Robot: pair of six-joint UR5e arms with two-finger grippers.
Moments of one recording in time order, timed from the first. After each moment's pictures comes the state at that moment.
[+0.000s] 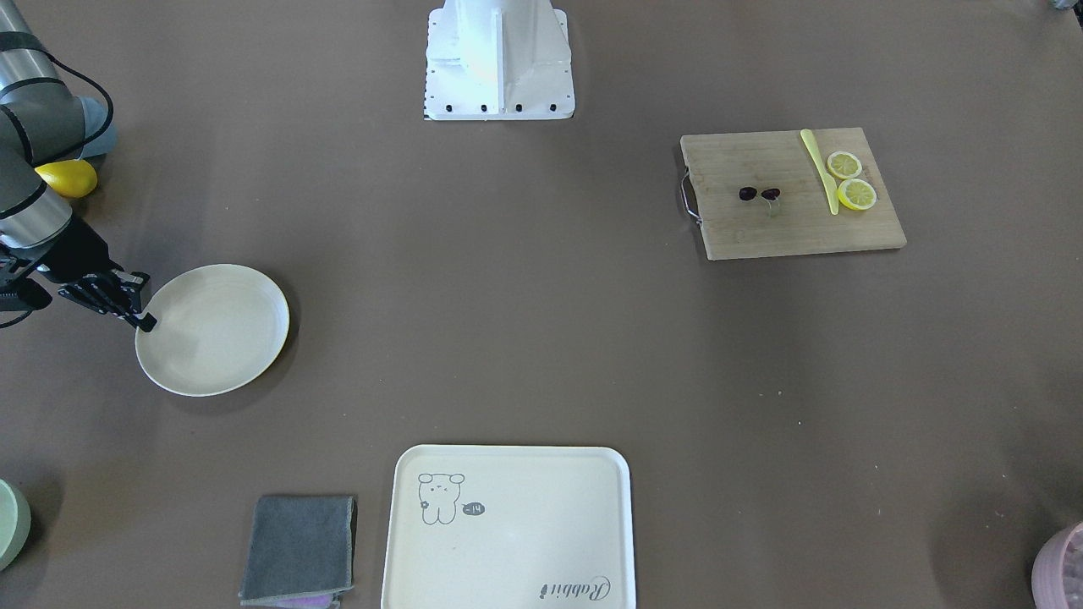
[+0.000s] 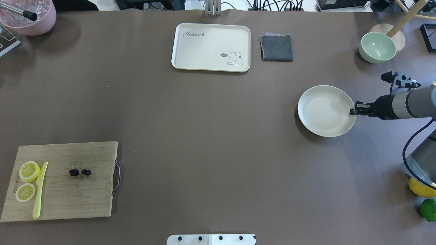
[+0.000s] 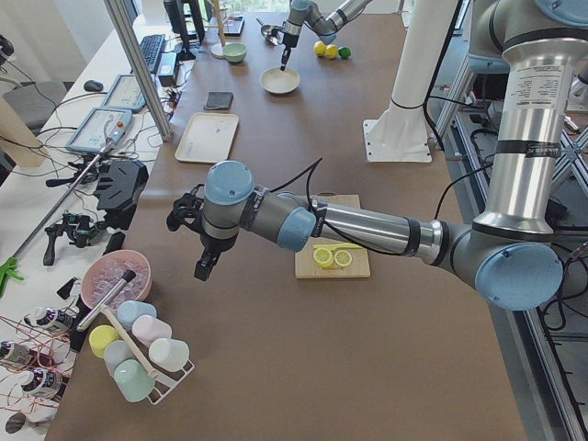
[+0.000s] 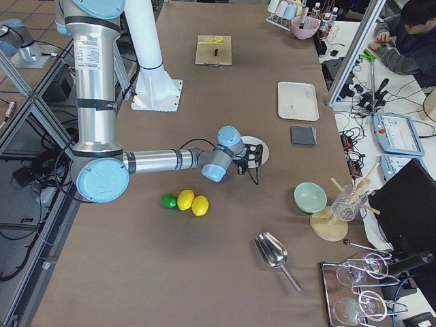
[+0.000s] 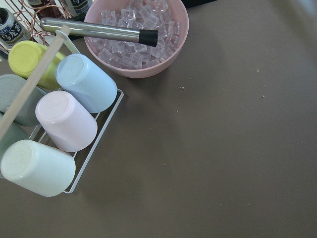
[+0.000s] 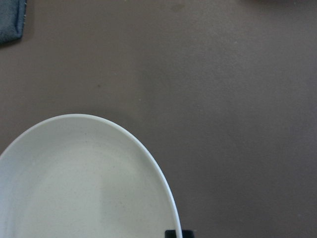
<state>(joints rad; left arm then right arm) -1.58 -1.64 -1.68 -1.83 -2.36 -0.02 0.88 -1.56 1.57 -0.60 2.00 1.25</state>
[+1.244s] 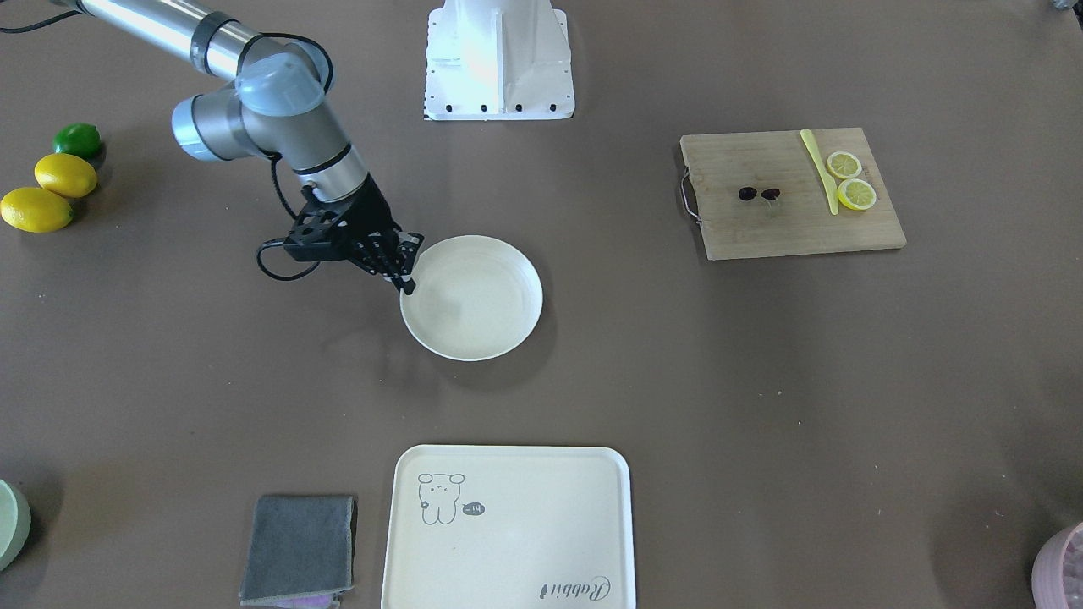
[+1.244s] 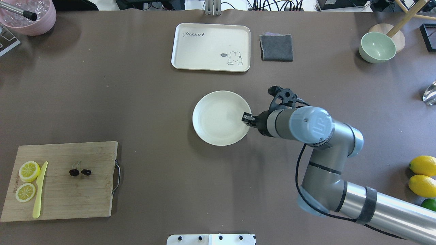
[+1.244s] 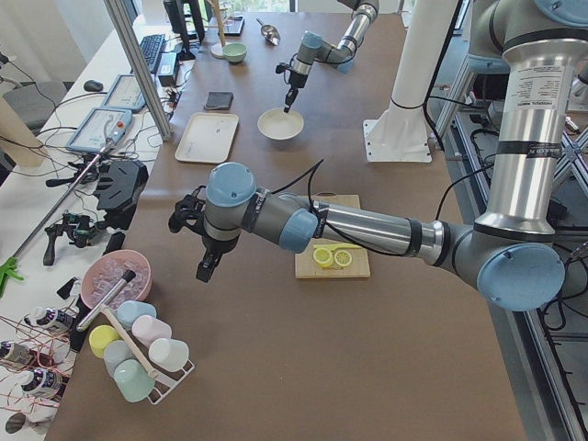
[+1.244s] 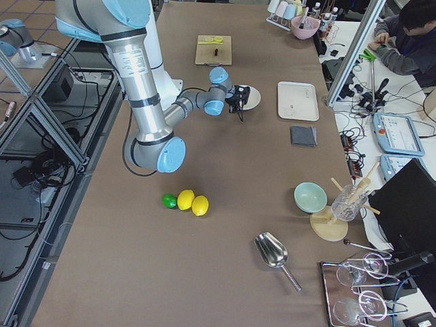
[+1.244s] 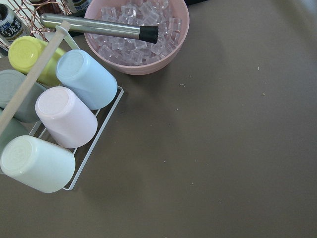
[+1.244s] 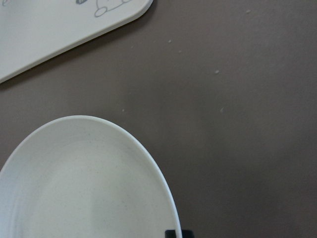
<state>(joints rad) -1.58 -1.64 -1.68 -1.83 -2.36 -0.02 0.46 -1.14 1.67 -0.97 1.61 1.61</state>
